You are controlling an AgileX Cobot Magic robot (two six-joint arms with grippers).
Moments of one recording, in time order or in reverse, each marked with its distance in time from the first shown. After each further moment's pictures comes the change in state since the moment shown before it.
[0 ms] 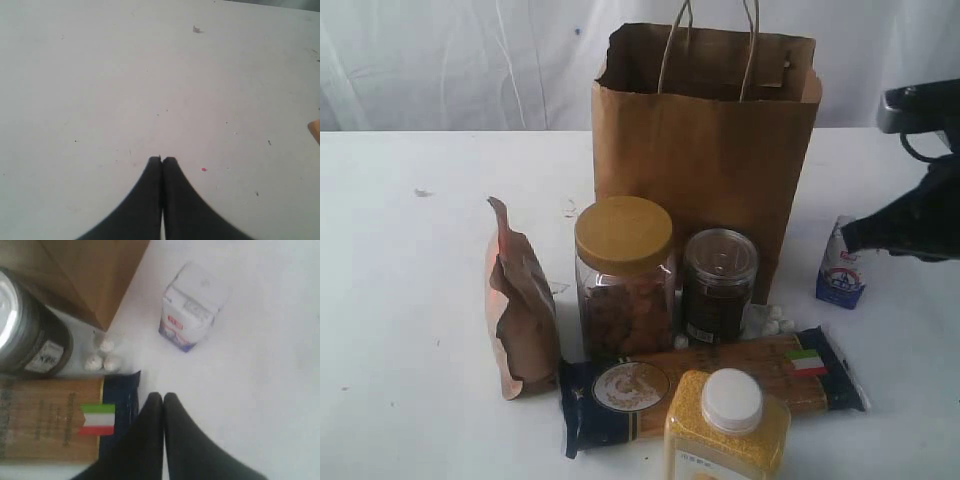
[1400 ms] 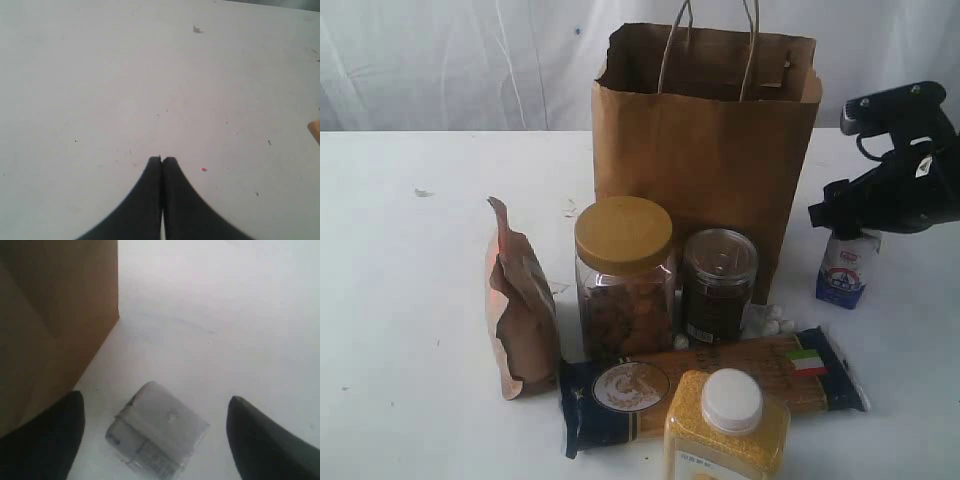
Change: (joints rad) left arm 0.000 0.000 0.000 0.000 0.000 0.000; right arm -0.060 0.310 -0.016 -0.006 -0.465 -0.042
